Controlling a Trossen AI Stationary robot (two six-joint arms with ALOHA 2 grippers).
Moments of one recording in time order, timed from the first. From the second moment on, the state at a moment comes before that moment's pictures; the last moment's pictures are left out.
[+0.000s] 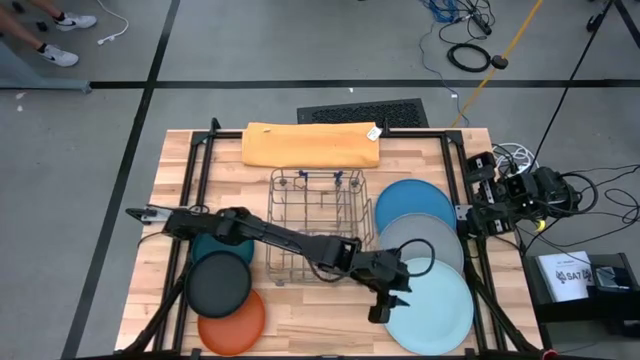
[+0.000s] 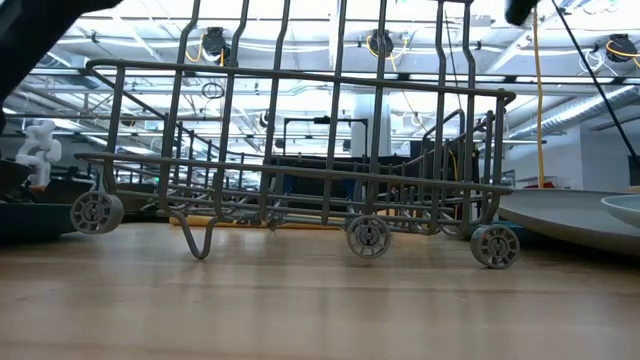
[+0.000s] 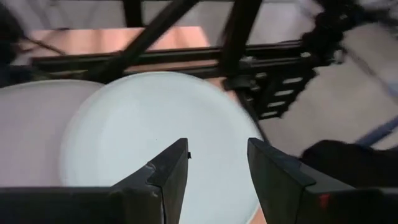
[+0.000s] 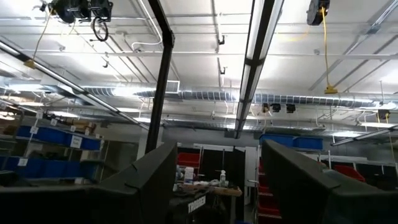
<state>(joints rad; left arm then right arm) -0.28 2.45 2.36 -0.39 0.15 -0.11 0.22 0.01 0.35 0.33 0.00 -0.12</state>
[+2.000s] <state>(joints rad) -0.37 2.46 2.35 -0.39 -0.08 0.26 0.22 0.23 0.35 0.22 0.08 -0.01</state>
